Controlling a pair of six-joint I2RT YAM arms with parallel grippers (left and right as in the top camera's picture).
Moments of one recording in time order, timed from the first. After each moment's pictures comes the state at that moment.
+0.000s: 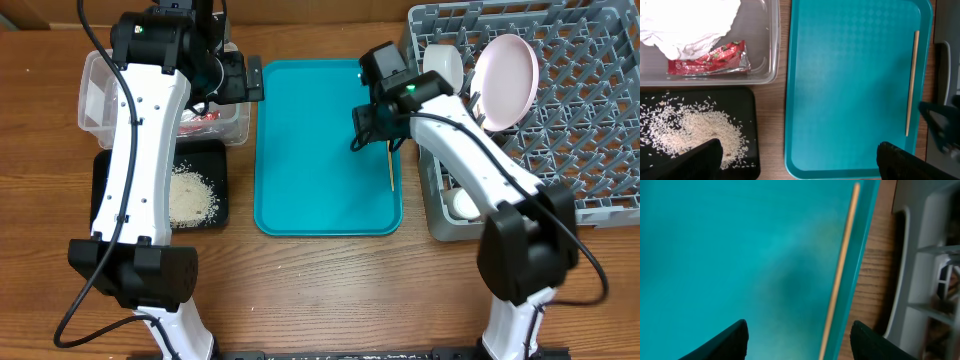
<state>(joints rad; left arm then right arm) -0.13 1.95 2.19 -1.44 0.07 -0.23 0.43 2.00 1.71 -0.92 0.06 0.22</state>
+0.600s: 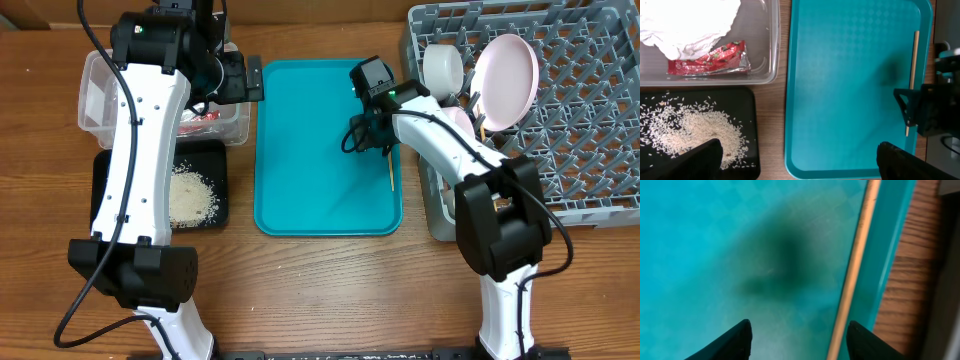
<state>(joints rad) -0.13 1.95 2.19 -1.44 0.07 -0.23 0.43 2.18 1.71 -0.82 0.11 0.20</state>
